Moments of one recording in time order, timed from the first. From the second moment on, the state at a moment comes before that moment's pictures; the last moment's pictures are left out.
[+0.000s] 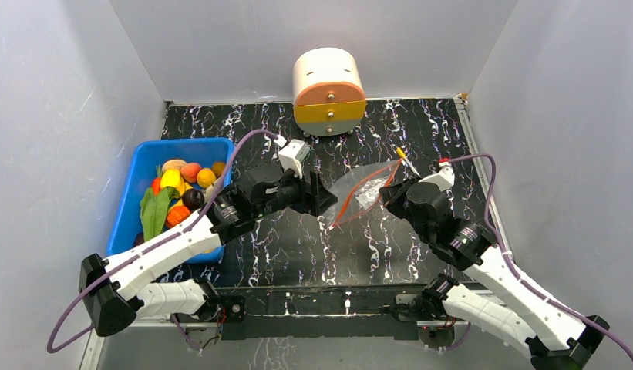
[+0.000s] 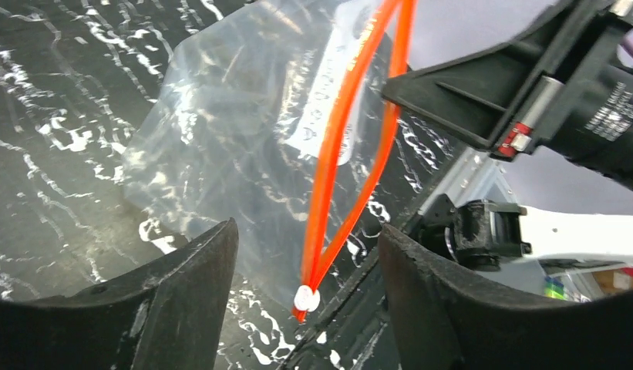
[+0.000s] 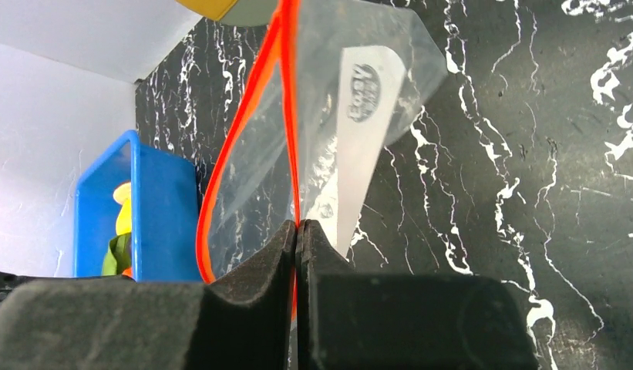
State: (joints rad) left arm -0.92 1.13 0.98 -0.23 0.01 -0.53; right arm 0.71 0.71 0.77 -0.52 0.47 1.04
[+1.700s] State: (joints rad) left arm -0.92 1.23 1.05 -0.21 -0.08 -0.37; right arm 0.71 0.72 1.01 -0.75 0.44 0.80
